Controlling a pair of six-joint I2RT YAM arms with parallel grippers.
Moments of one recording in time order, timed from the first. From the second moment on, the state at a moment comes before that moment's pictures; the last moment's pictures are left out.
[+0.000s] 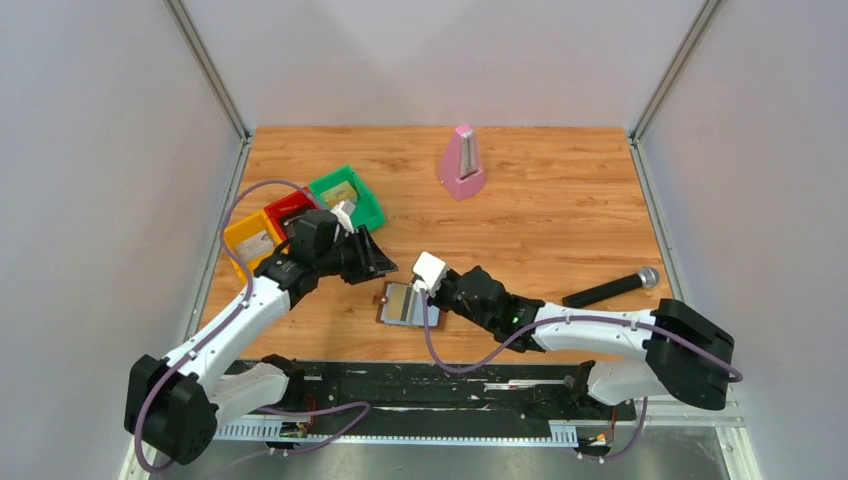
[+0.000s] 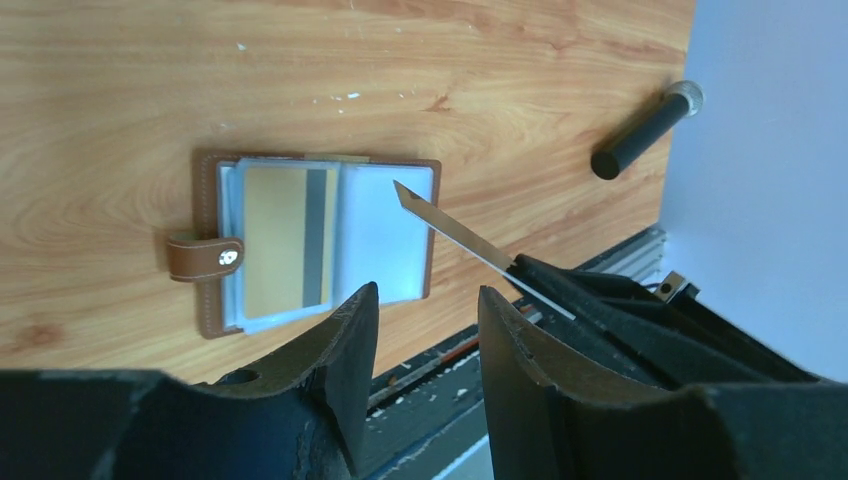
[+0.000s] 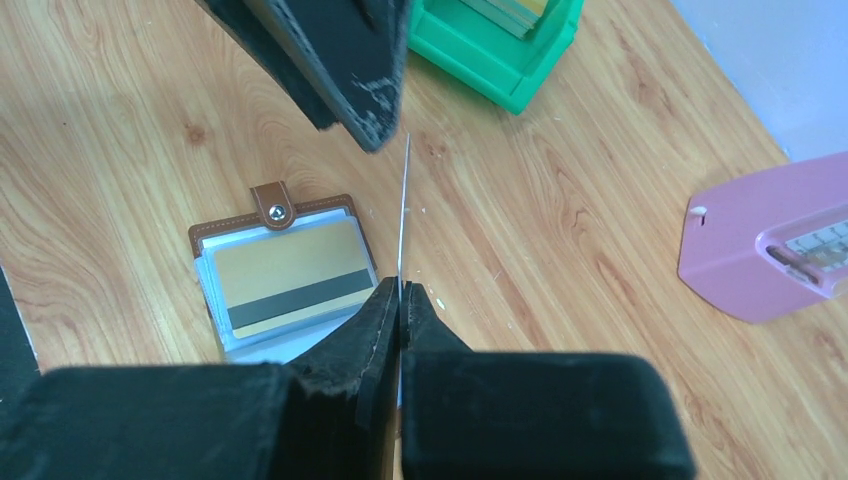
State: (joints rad) left arm -0.45 1.07 0.73 -0.36 0.37 -0.82; right arm 1.12 1.33 0.60 0.45 0.20 -0.30
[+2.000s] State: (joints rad) left arm -0.49 1.19 0.82 -0.25 0.88 -0.51; right arm 0.56 1.51 1.00 -0.12 -0.97 0.38
